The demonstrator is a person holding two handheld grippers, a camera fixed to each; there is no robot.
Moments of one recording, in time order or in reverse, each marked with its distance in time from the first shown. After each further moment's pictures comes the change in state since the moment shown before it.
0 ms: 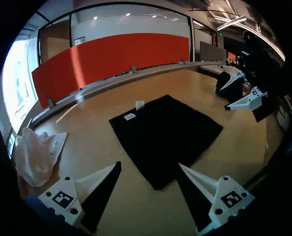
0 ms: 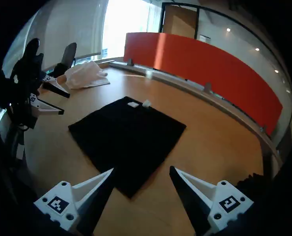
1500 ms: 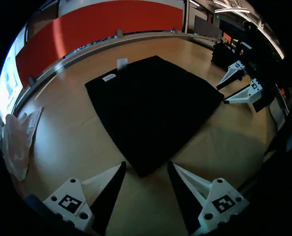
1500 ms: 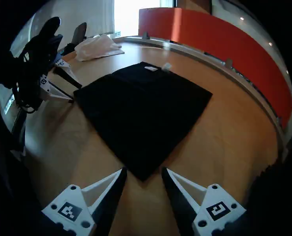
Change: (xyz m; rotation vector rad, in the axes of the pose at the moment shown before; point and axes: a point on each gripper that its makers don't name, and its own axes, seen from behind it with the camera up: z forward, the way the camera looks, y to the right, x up) left arm -0.074 0.031 0.046 -0.121 -0.260 -0.002; right arm -0.081 -0.030 0.038 0.144 -0.175 -0.017
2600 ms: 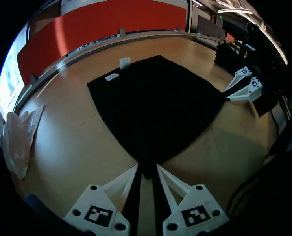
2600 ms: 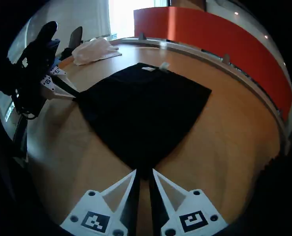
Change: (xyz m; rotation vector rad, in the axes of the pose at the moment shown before) left arm 0.002 -0.001 0.002 0.021 -0.009 -0.017; right arm -0.004 -0.004 -0.005 0.008 0.006 0.056
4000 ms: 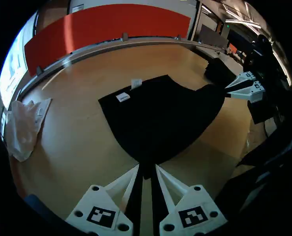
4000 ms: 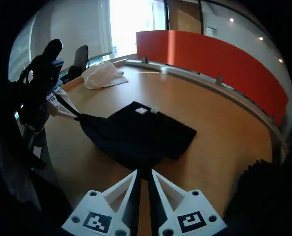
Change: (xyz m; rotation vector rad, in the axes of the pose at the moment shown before) left arm 0.018 0.039 -0.098 -0.062 -0.021 -0.115; right arm 0.060 -0.034 -0.104 0.005 0.132 0.012
